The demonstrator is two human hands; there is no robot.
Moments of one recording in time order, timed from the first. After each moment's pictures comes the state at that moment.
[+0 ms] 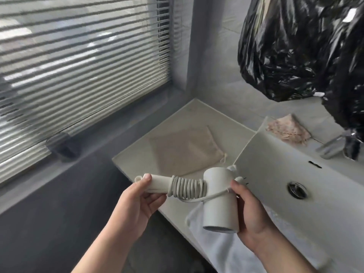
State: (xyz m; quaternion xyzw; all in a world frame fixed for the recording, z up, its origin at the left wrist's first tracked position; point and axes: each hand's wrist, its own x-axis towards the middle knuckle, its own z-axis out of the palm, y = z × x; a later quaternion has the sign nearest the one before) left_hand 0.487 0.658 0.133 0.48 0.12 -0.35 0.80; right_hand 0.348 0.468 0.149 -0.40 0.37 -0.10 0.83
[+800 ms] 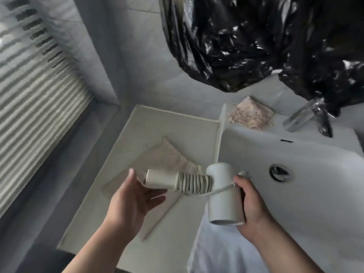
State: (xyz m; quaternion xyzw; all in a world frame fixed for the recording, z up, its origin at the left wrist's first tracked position) left_hand 0.639 0.482 0.113 0.55 0.01 -0.52 0.65; right_hand 0.430 0.363 0.106 -0.26 0.53 -0.27 0.76
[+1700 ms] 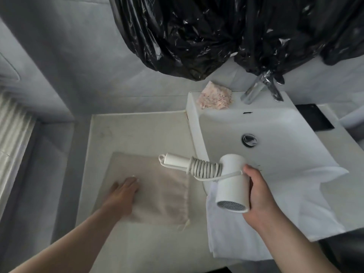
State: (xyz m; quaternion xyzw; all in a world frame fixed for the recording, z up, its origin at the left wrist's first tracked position) left_hand 0.796 0.449 -0.070 0.69 -0.68 -0.25 -0.03; right_hand 0.453 0.419 0.109 -0.18 0.60 -0.44 0.64
